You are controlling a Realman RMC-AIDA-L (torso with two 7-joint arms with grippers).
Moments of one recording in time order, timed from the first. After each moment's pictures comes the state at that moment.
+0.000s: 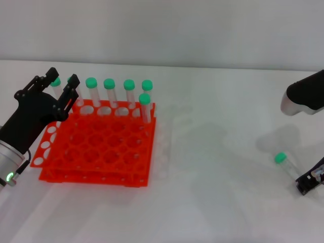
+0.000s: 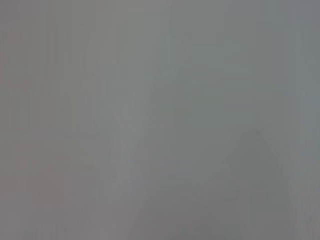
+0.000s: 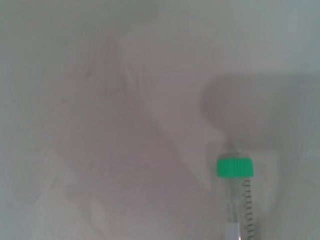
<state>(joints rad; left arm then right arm) -0.51 -2.08 2.84 -0.12 -1.13 1.44 -0.51 0.65 2.01 -1.60 -1.25 0.39 1.52 -0.14</state>
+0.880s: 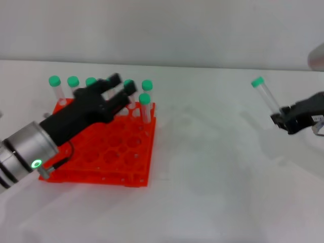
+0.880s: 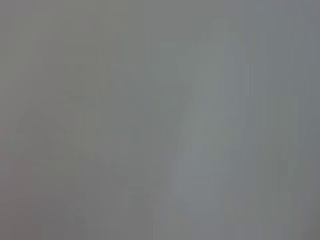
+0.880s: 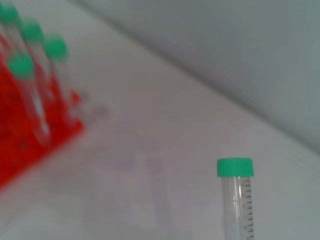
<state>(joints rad) -0.65 -2.04 2.84 -0.15 -0.81 1.50 -0.93 0.38 2.01 -1.52 -1.64 0.58 1.19 -0.46</state>
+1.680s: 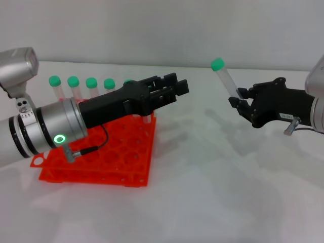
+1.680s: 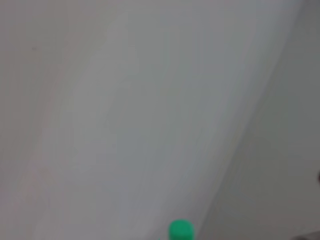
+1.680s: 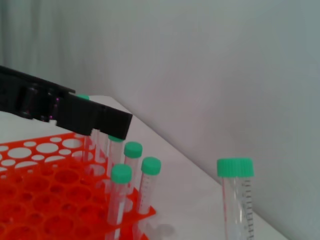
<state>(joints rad) -0.82 -2.04 2.84 -0.22 -0.59 1.62 -1.28 0.28 2.01 -1.60 -1.47 1.14 0.79 -1.12</state>
